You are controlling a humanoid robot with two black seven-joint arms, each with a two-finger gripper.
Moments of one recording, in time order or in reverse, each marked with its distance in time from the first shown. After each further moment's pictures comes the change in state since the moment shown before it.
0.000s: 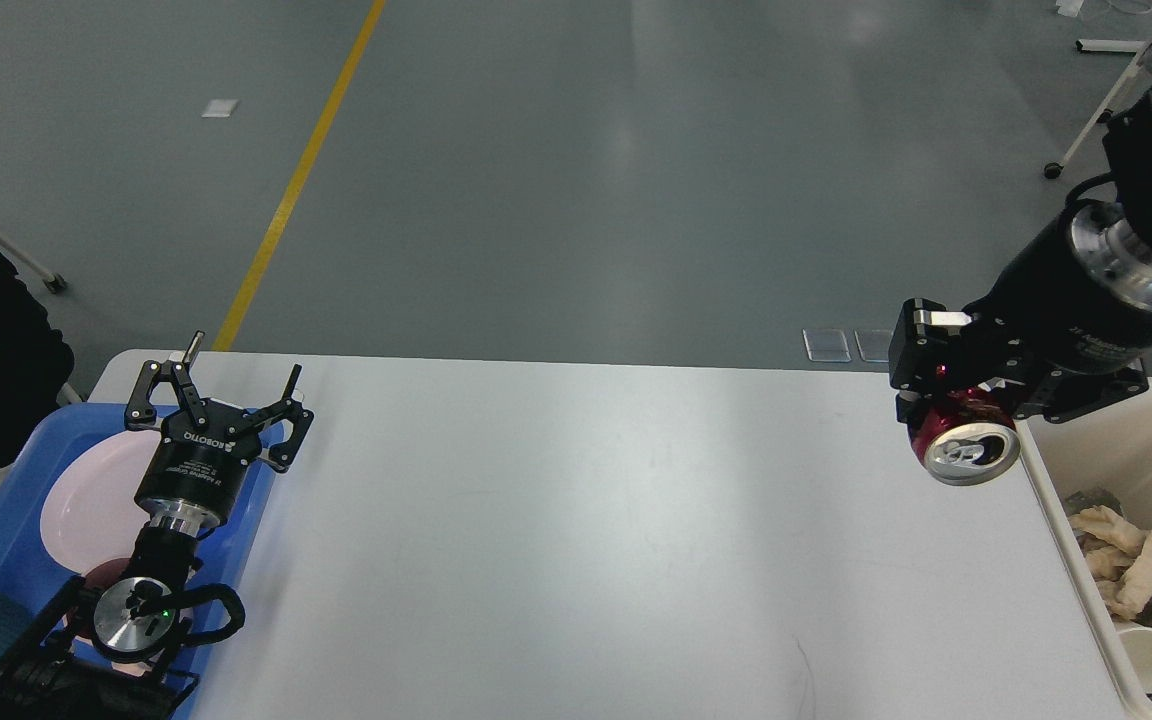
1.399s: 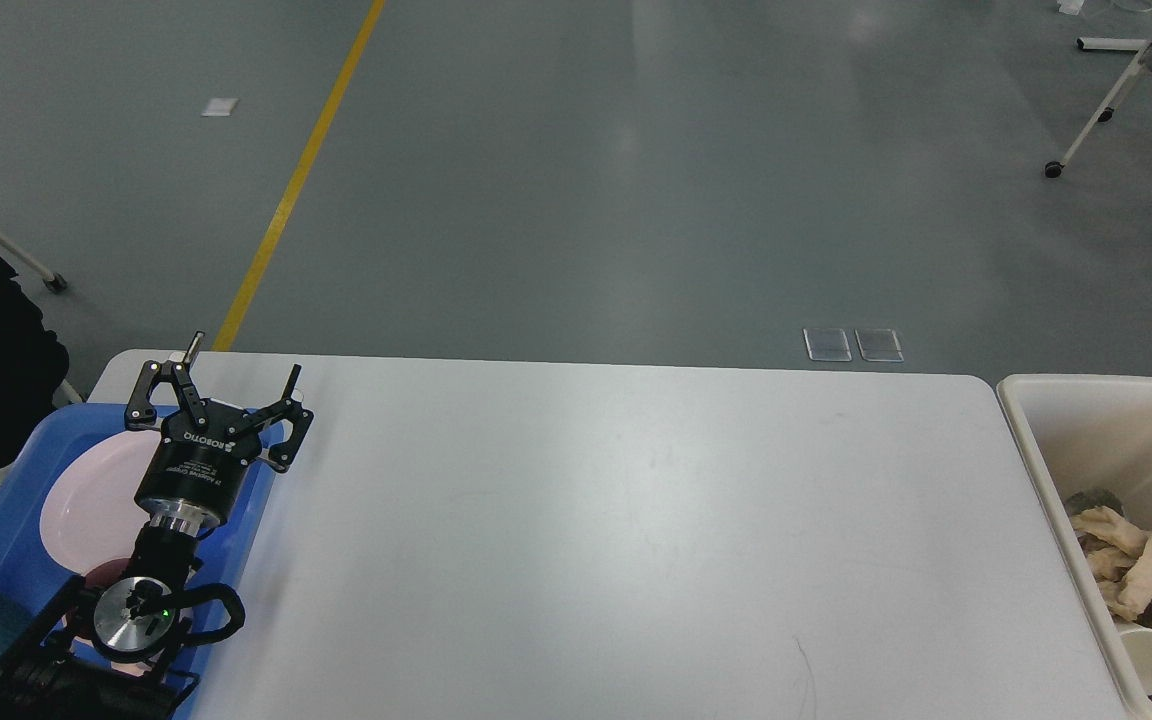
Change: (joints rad) left arm 0.000 0.000 0.000 0.000 0.000 0.002 0.000; right arm -1.097 -0.471 0.126 -0.916 0.022 -0.345 -0.004
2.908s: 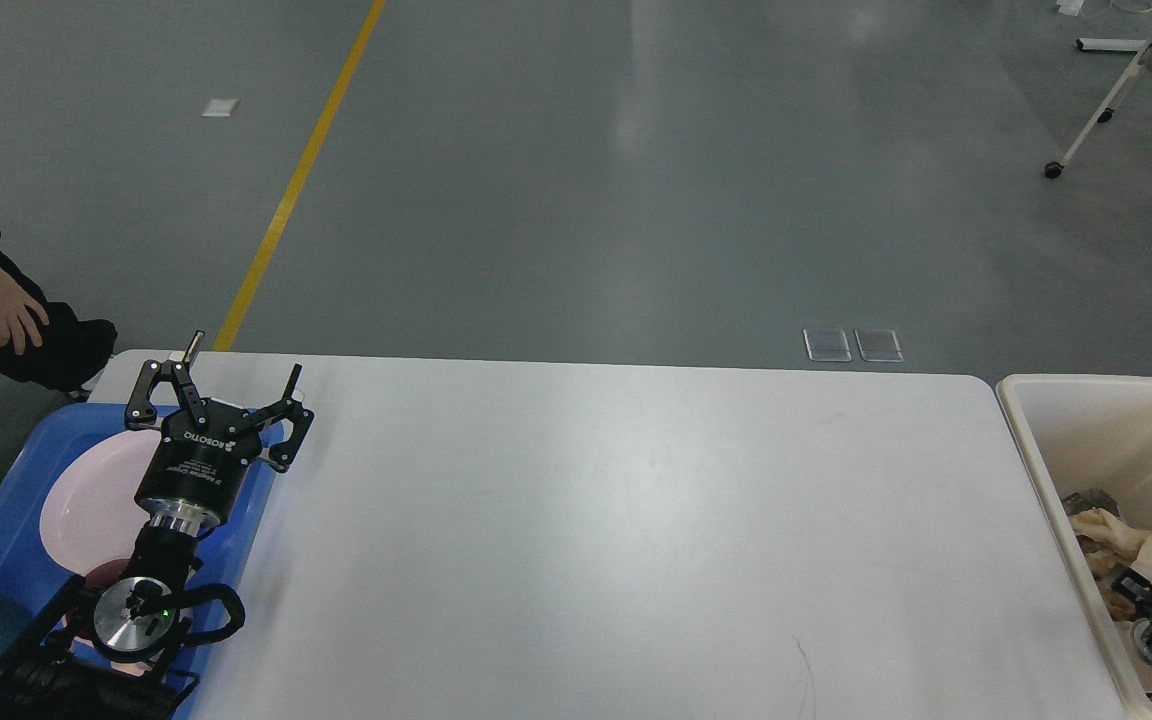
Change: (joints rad) left arm -0.001 0.000 0.000 0.000 0.000 -0.002 0.000; right arm -0.932 0.423 0.381 -0.737 0.007 -0.328 0.010
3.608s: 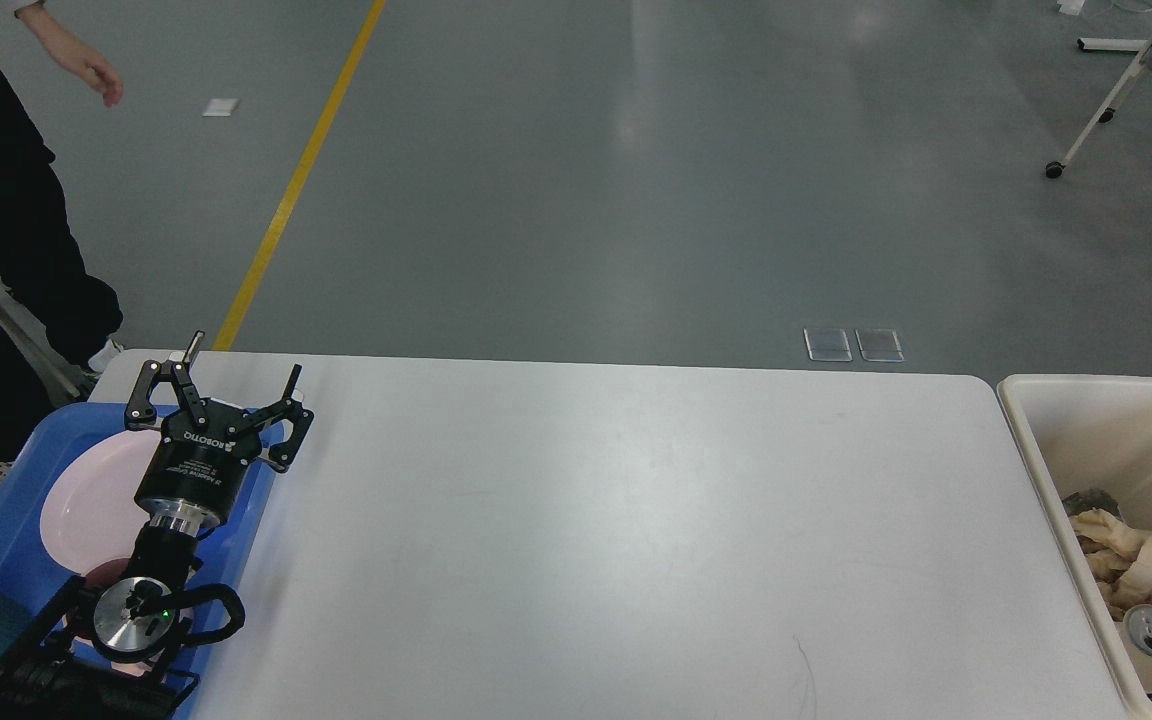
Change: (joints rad) left arm 0.000 0.000 0.000 0.000 0.000 0.000 0.000; right arm 0.321 -0.230 0.941 0.139 -0.002 0.004 0.005
